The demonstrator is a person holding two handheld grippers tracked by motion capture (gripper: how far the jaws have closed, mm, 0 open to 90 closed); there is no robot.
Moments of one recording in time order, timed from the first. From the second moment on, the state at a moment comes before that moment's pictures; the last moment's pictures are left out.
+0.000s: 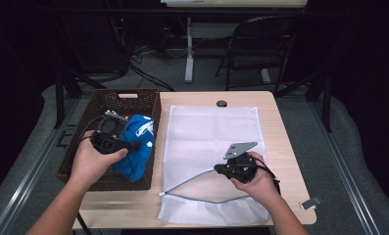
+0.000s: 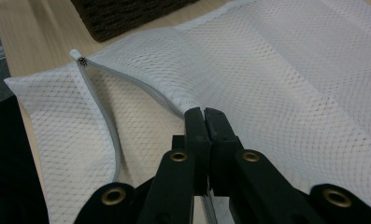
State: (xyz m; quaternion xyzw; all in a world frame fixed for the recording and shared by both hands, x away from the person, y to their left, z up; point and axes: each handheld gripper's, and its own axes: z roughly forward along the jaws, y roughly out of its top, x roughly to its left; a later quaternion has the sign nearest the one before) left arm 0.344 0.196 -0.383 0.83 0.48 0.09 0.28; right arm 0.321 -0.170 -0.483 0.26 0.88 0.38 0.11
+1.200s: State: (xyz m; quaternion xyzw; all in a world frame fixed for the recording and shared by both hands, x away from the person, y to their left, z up) left arm 0.295 0.147 -0.391 0.86 0.39 0.06 0.33; right arm 0.322 -0.169 -0.483 0.27 0.88 0.38 0.11
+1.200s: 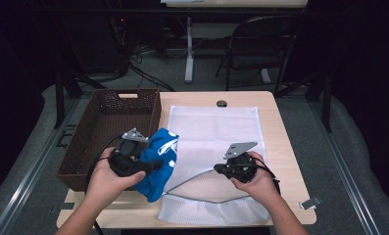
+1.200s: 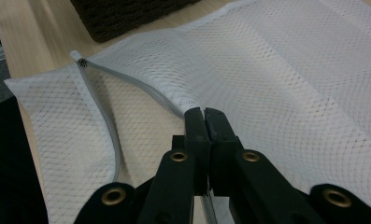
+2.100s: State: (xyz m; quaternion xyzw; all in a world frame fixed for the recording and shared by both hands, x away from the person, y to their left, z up) left arm 0.277 0.109 -0.432 0.87 0.35 0.03 0.35; right arm 0.324 -0.170 -0.485 0.27 0.88 0.38 0.11
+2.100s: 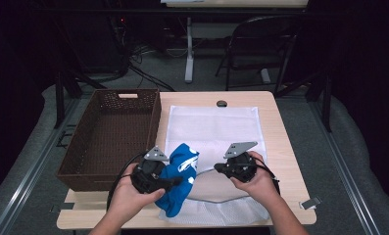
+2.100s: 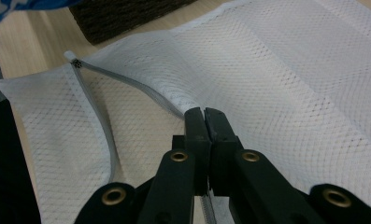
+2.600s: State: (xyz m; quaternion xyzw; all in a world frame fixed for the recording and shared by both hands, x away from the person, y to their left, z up) left arm 0.266 0.094 -0.444 0.87 0.34 0.03 0.36; right arm 0.326 -0.164 -0.479 0.26 0.88 0.38 0.12
